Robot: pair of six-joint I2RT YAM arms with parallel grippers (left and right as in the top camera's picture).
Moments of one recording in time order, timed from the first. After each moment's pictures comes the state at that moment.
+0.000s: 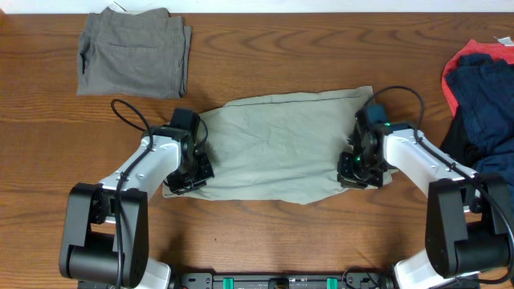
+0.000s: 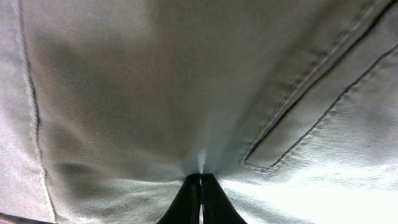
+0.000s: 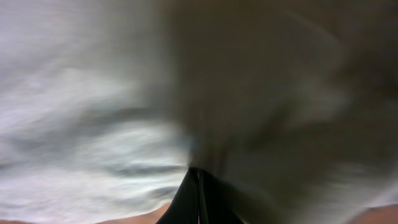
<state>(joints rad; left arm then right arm) -0.17 1.68 0.88 -0.82 0.13 -0.51 0.16 1.73 0.91 -0.84 -0.26 0.36</state>
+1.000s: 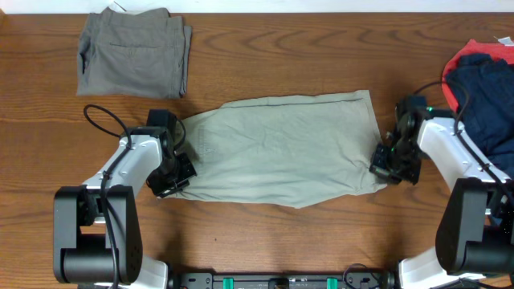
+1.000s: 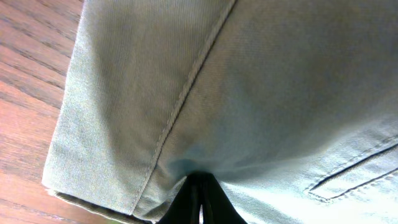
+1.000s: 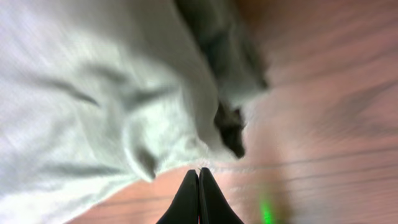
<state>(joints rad) -0.02 1.68 0.88 -0.86 0.08 -0.51 -0.05 1.72 1.08 -1.08 -0.09 0.36</state>
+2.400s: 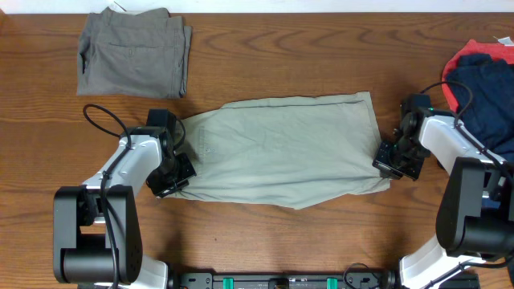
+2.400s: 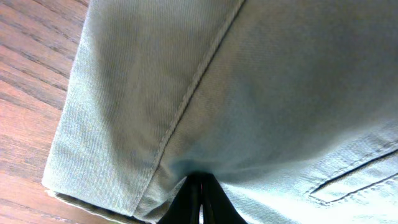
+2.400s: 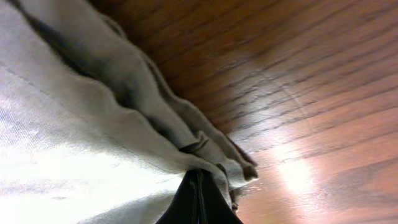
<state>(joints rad) -0.02 1.68 0.88 -0.86 0.08 -0.51 -0.11 1.82 1.04 -0.91 -0.06 0.39</state>
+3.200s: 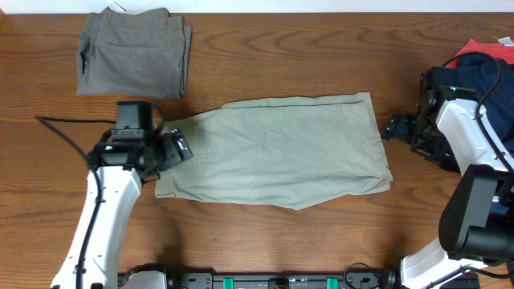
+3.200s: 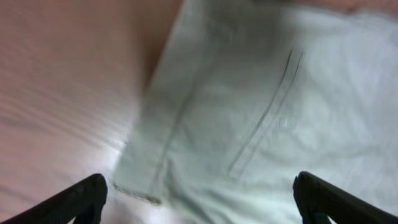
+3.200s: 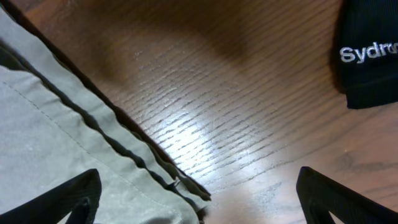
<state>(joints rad) 0.04 1.30 0.92 -0.81 0.03 -0.43 -0.15 1.80 1.24 -0.97 0.07 0.39</state>
